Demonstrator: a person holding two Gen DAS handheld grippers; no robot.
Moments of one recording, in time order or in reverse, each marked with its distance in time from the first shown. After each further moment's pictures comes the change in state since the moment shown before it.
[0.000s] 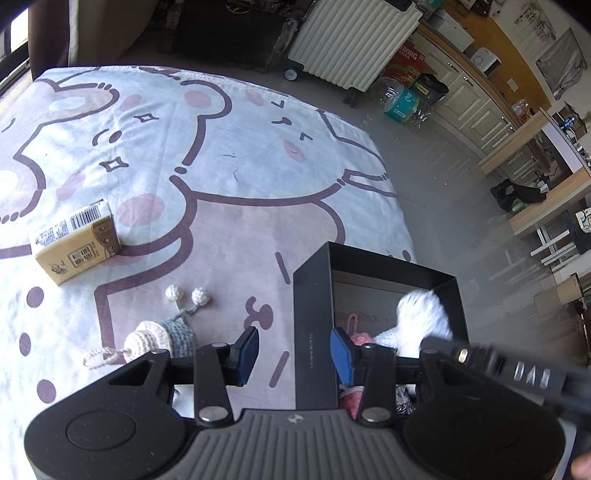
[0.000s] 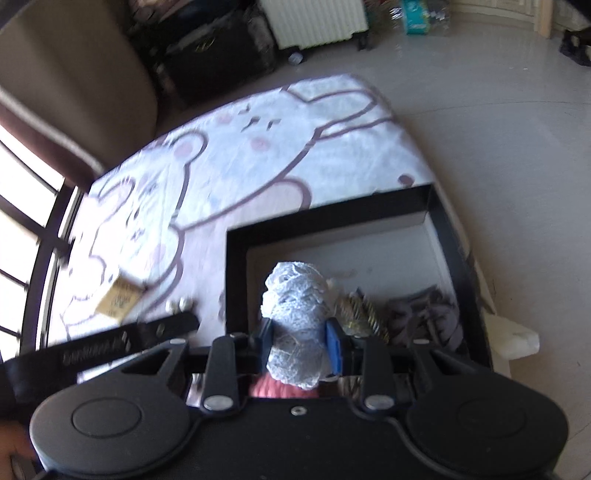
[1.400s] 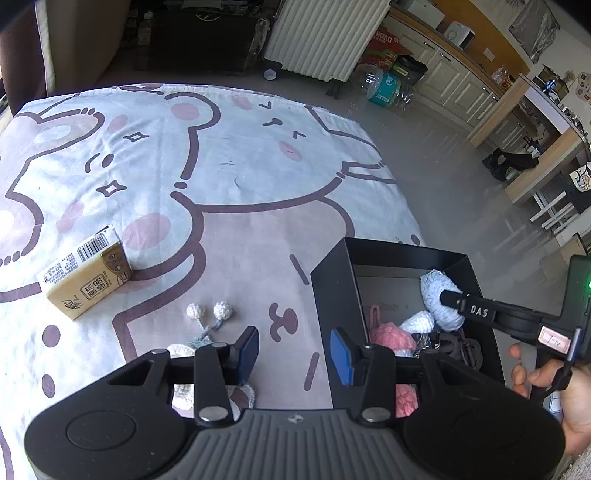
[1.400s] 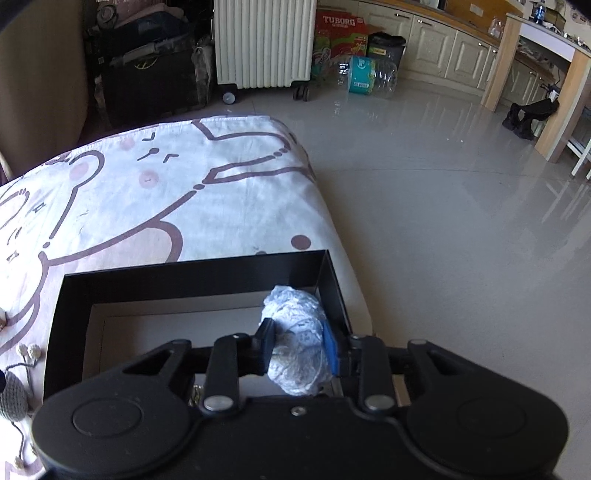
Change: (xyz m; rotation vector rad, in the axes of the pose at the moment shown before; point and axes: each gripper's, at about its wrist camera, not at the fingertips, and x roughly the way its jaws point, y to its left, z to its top) left arm 0.002 0.012 0.003 0.135 0.013 0.011; right arm 0.061 -0.046 0.016 -0.136 -0.156 -0.309
